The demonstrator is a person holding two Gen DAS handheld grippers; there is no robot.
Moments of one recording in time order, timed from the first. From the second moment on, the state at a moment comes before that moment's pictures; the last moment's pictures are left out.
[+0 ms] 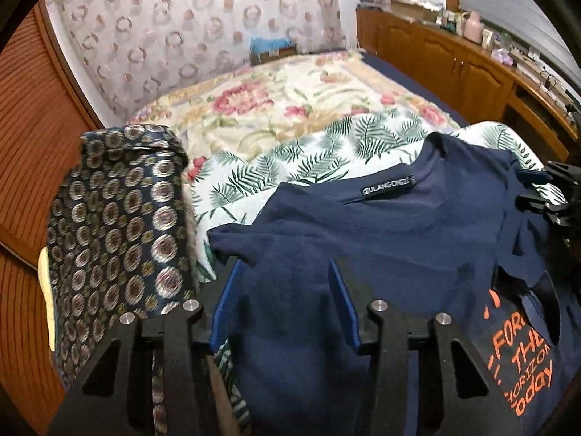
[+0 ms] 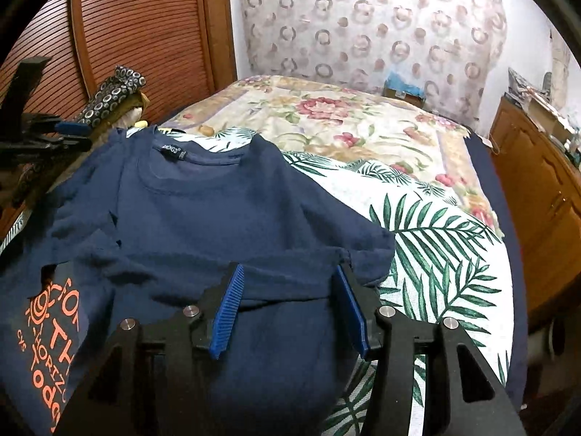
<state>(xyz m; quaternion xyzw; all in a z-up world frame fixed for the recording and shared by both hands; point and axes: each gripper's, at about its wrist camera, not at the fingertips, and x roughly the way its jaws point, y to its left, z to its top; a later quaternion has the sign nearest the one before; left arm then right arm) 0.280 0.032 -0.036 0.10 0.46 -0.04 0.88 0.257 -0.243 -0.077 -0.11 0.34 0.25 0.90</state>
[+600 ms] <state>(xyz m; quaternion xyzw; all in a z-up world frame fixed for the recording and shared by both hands) 0.307 0.037 -0.066 0.07 0.50 -0.06 0.86 0.252 -0.286 -0.062 -0.09 0.32 0.24 0.91</state>
